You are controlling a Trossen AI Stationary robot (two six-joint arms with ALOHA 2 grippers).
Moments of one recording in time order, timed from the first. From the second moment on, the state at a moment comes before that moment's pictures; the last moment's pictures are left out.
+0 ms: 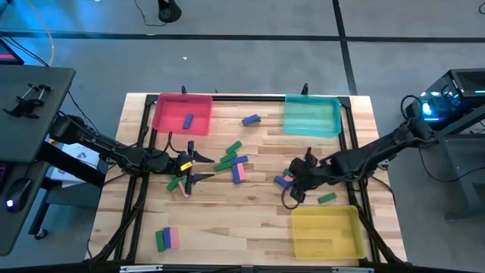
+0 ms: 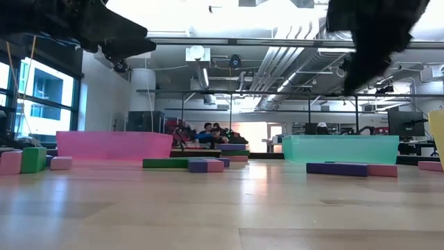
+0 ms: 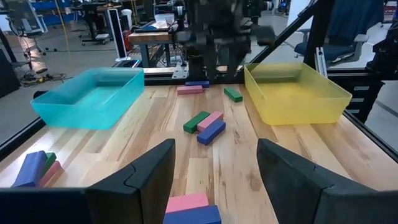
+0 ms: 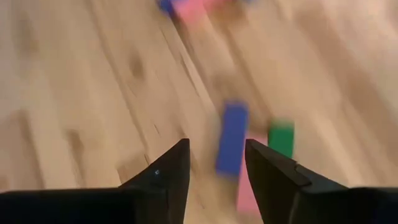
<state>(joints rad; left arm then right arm) -0.29 0.97 0.31 0.49 -0.33 -0.01 0.38 1.28 0.86 -0.68 0.28 0.78</state>
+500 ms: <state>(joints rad) -0.29 0.97 0.31 0.48 -0.33 -0.01 0.38 1.37 0.70 -0.74 0.18 0.94</state>
